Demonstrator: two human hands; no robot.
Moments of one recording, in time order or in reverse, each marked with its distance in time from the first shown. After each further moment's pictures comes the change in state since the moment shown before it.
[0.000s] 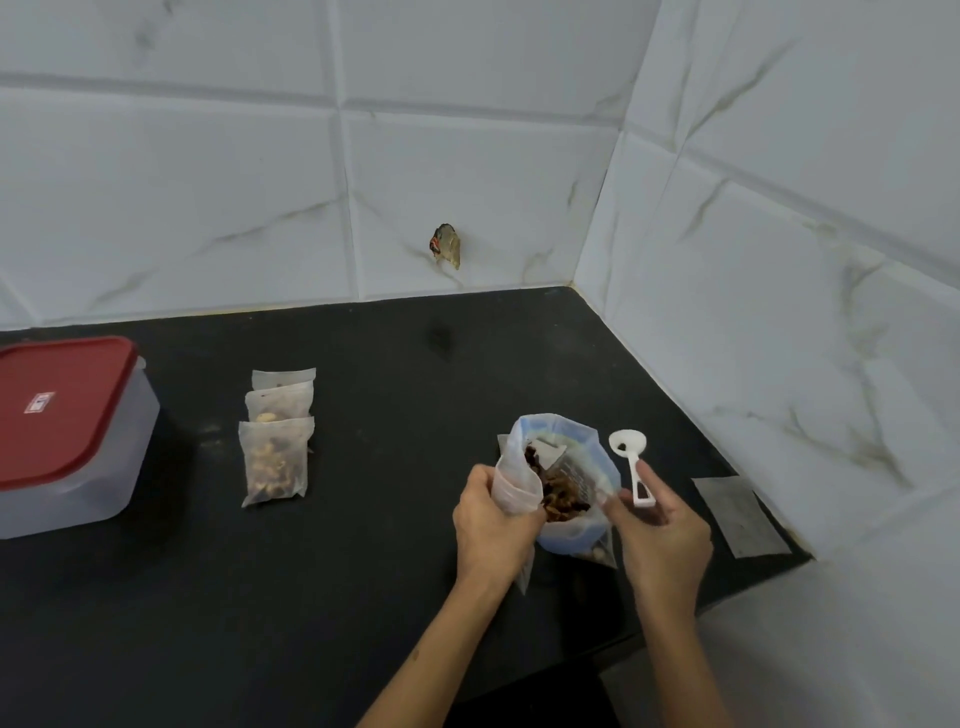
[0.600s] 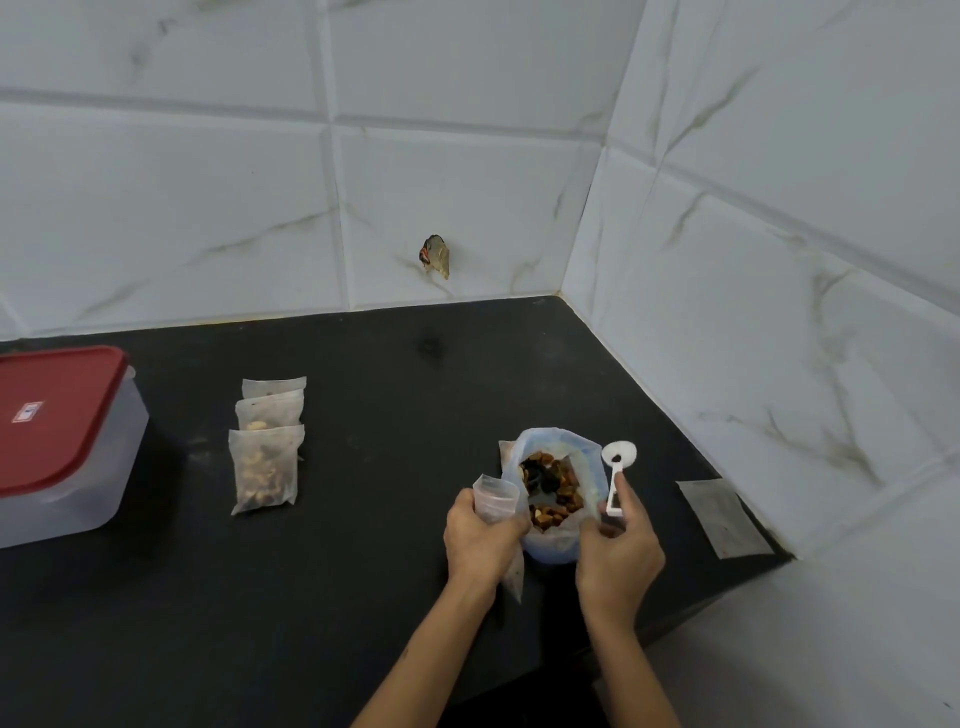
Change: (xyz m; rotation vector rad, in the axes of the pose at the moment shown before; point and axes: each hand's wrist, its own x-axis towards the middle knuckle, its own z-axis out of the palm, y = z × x) left_hand 0.006 -0.017 0.010 -0.202 -0.017 -0.199; right_hand -0.014 0.019 0.028 0.061 0.136 -0.076
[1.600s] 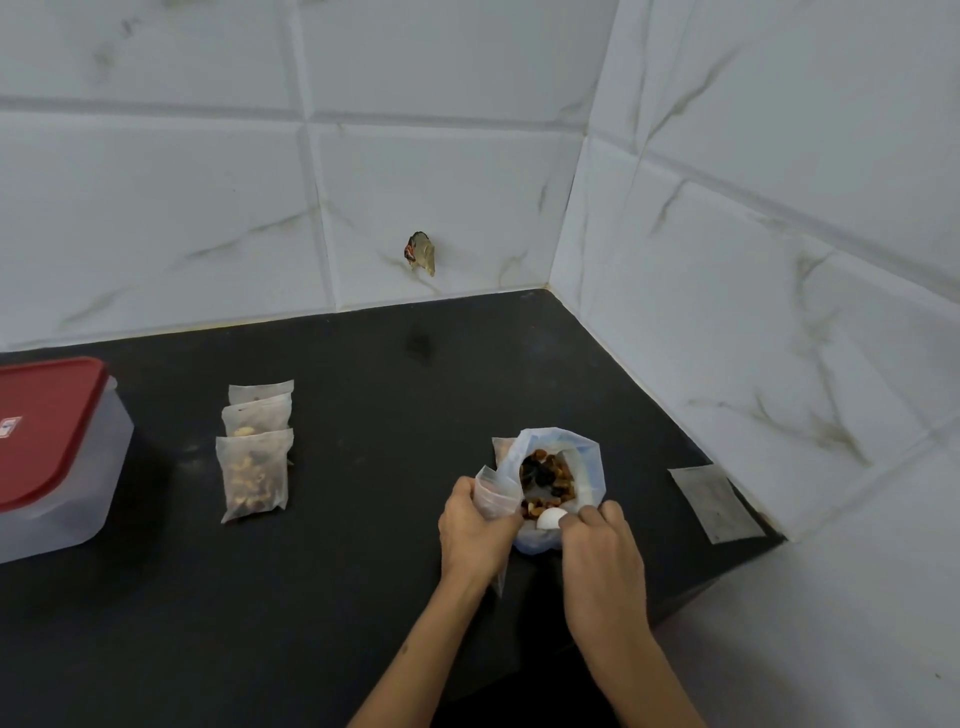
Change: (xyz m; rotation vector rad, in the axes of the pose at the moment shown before) left_hand 0.004 -0.001 0.000 0.261 0.016 0.164; right_hand -0.015 -0.041 -0.026 -1.205 -0.616 -0.448
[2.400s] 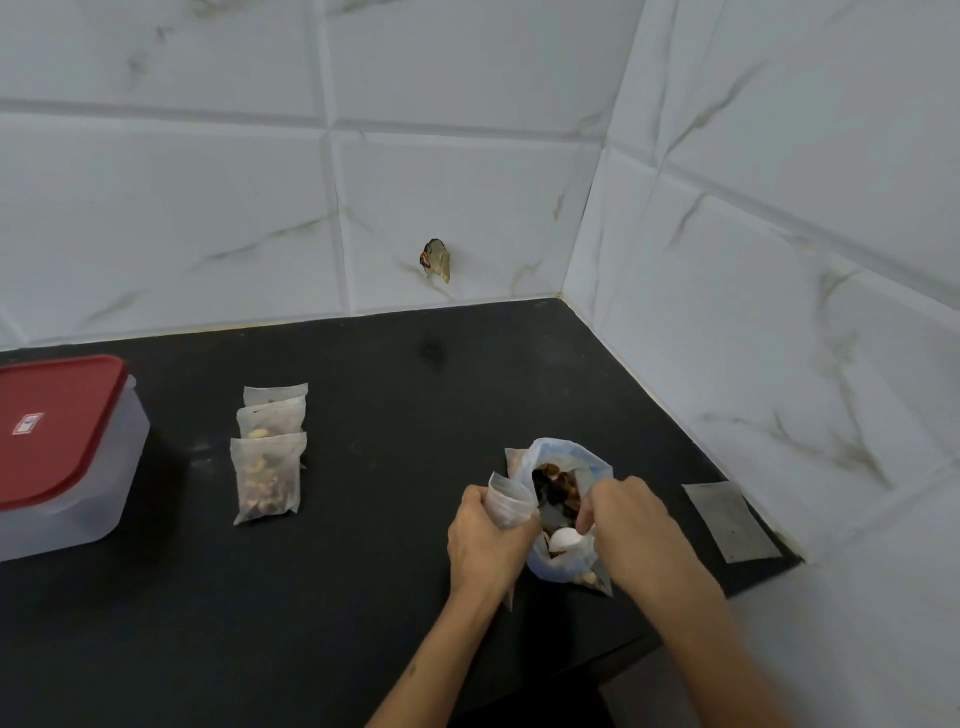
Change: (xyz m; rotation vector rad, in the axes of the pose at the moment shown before) left_hand -0.011 0.017 -0.010 0.036 -0.020 -0.034; right_hand 0.040 0.000 -0.062 0.043 -0.470 0.230
